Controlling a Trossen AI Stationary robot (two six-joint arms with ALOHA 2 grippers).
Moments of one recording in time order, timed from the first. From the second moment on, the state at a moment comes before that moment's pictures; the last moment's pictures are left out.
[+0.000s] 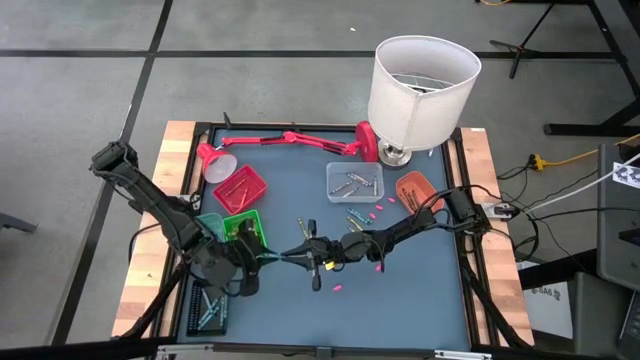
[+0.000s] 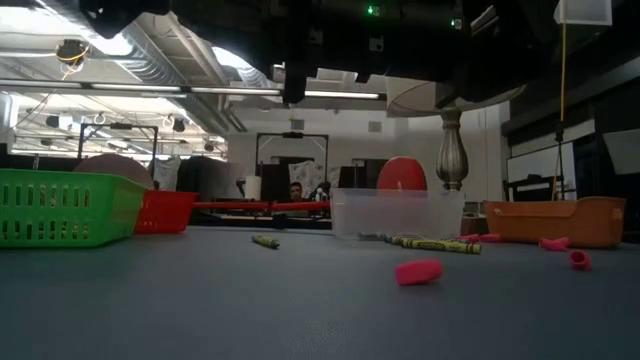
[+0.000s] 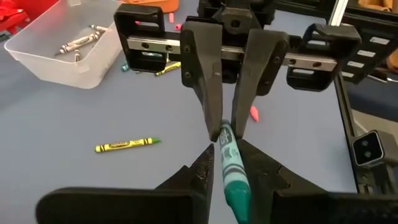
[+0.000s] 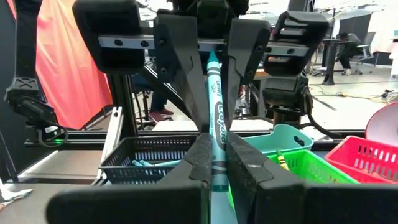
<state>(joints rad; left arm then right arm) -0.68 1.27 0.88 -0.36 -0.66 -0.69 0.31 2.13 1.14 1.10 0.16 0.04</state>
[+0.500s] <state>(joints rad) -0.68 1.27 0.88 -0.35 -0.66 -0.70 0.31 2.13 1.14 1.09 0.14 0.04</state>
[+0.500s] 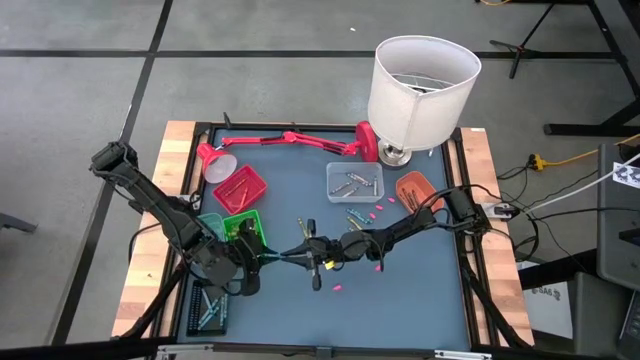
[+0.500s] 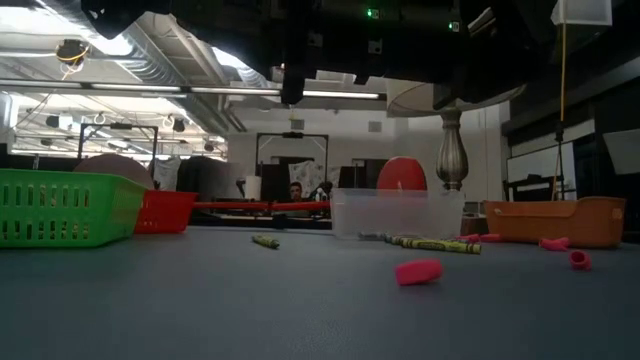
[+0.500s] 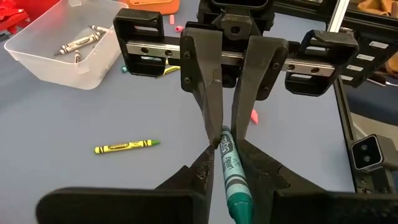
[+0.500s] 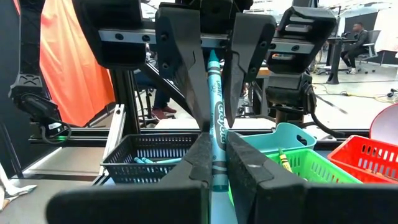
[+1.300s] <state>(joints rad) -0.68 1.27 0.88 -0.35 -0.66 -0.70 0.31 2.13 1.14 1.09 0.15 0.05</state>
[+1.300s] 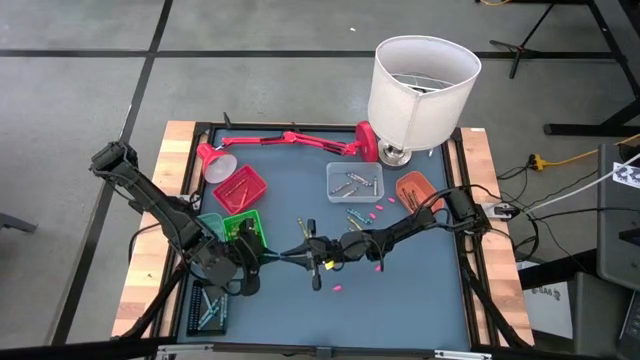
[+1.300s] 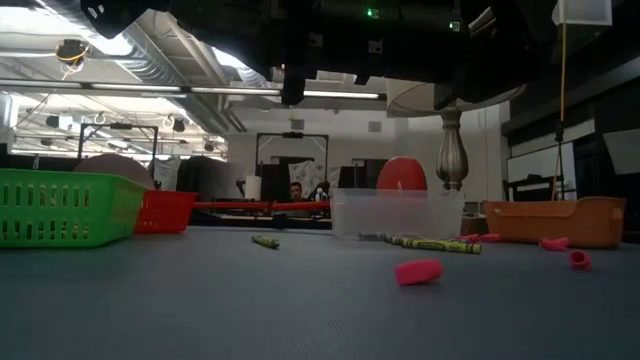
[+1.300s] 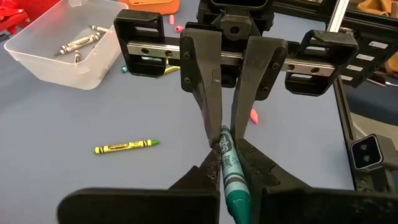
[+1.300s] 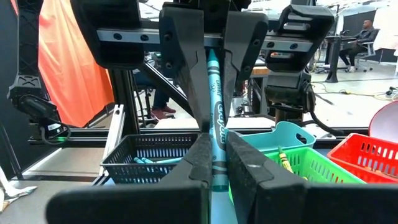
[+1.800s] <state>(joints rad) -0.68 1.27 0.88 -0.36 -0.63 -0.70 0.31 2.13 1.14 1.07 0.15 0.06</state>
